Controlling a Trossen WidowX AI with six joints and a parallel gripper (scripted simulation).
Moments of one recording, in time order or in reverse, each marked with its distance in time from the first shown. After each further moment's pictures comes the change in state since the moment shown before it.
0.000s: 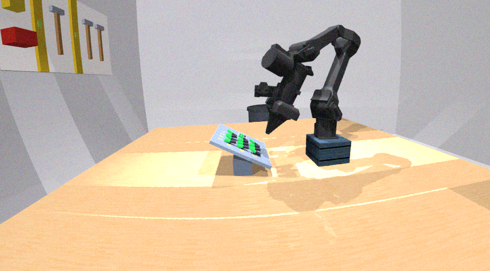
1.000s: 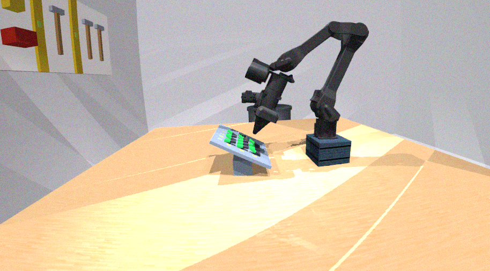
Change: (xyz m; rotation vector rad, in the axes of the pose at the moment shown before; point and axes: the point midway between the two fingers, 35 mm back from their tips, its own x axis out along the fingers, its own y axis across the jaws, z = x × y) arm 0.035 -0.085 0.021 0.001 0.018 -0.021
